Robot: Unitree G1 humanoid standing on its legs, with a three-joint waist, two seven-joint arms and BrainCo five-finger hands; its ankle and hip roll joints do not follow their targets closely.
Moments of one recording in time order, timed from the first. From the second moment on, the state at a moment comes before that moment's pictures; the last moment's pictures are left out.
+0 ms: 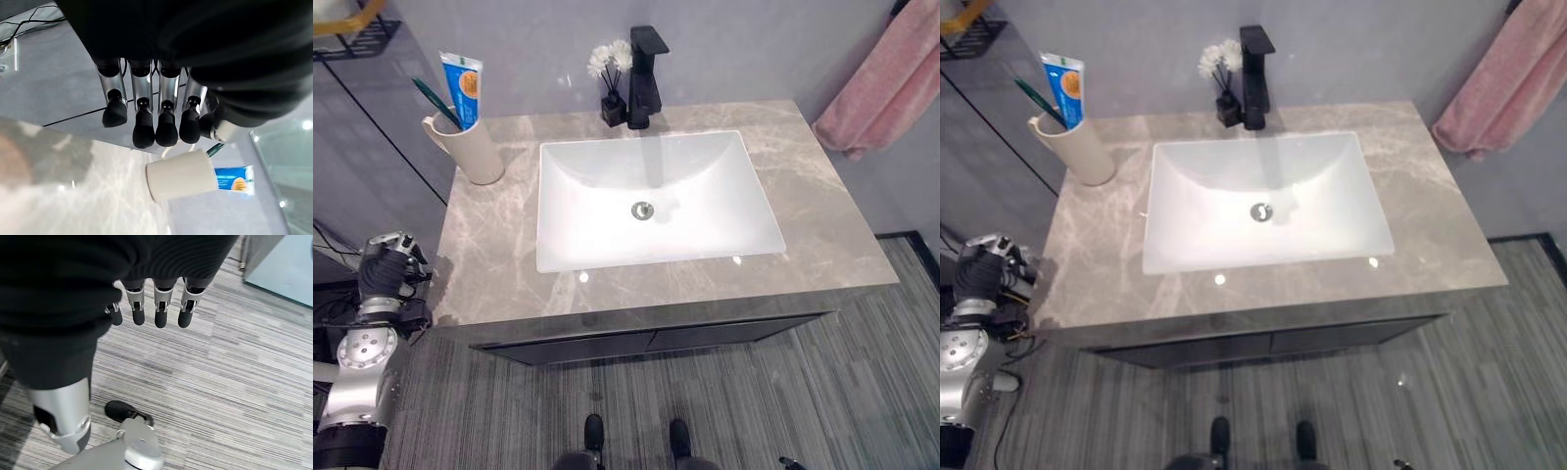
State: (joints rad) left arm -0.08 0.79 0.16 0.27 -0.54 -0.17 0.17; right arm 0.07 -0.35 0.21 1.19 -0.13 0.02 -0.10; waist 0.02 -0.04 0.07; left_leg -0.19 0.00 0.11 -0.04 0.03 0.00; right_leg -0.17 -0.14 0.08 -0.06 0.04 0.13
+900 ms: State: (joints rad) left arm -0.76 1.05 -0.22 0.74 -0.58 -0.14 0.24; right arm 0.00 -0.36 0.32 1.10 -0.08 0.00 -0.11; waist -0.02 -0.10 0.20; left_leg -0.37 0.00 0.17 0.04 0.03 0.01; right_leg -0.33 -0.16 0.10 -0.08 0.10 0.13
